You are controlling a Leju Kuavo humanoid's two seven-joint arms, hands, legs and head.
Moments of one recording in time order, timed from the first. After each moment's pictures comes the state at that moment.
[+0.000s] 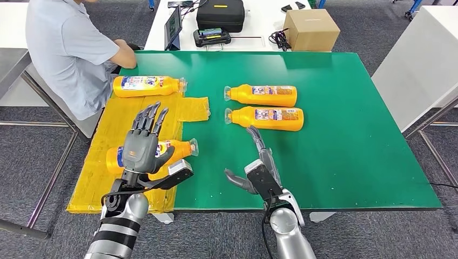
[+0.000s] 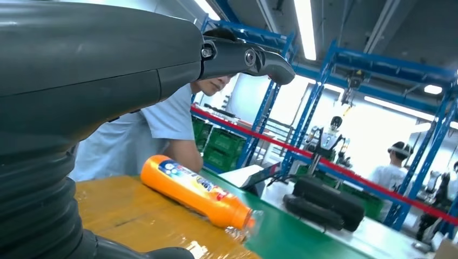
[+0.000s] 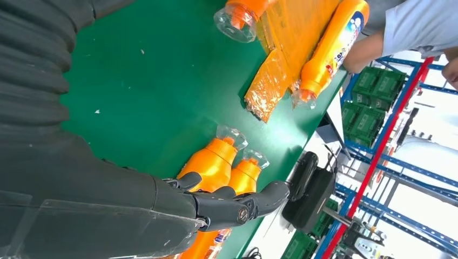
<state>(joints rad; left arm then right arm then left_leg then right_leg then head) -0.27 -0.28 0.00 -1.19 -1.26 0.61 -0.40 -0.11 0.29 0.13 -1.32 0.51 0.01 -0.50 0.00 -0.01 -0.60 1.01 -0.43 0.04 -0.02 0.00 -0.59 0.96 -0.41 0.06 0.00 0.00</state>
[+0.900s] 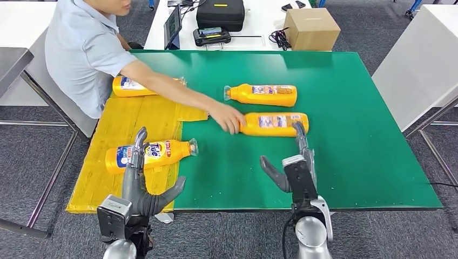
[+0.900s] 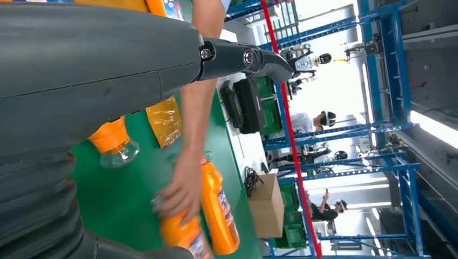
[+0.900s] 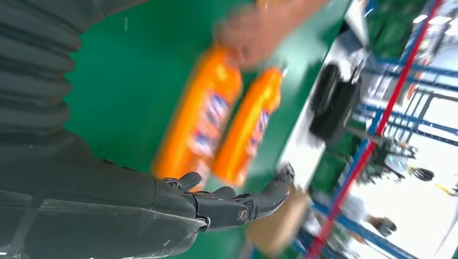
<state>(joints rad) 0.13 -0.35 -0.17 -1.68 -0.36 0.21 -0.43 0.02 0.33 -0.01 -1.67 0.59 -0.01 -0.35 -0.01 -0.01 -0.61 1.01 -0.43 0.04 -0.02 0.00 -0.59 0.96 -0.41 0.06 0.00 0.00</state>
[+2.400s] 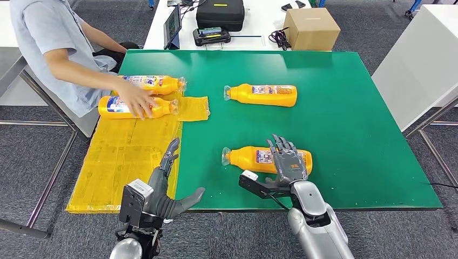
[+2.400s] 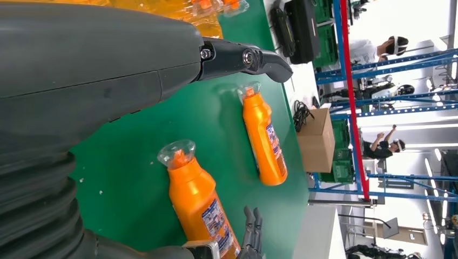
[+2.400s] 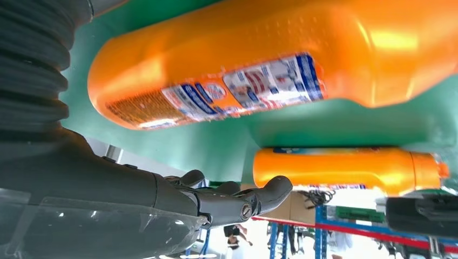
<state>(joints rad) 0.11 -0.35 -0.21 -1.61 -0.29 0.03 -0.21 -0.18 0.00 0.29 -1.28 1.30 -0.05 -0.07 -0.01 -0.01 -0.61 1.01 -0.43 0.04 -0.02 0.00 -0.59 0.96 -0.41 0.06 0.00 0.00</state>
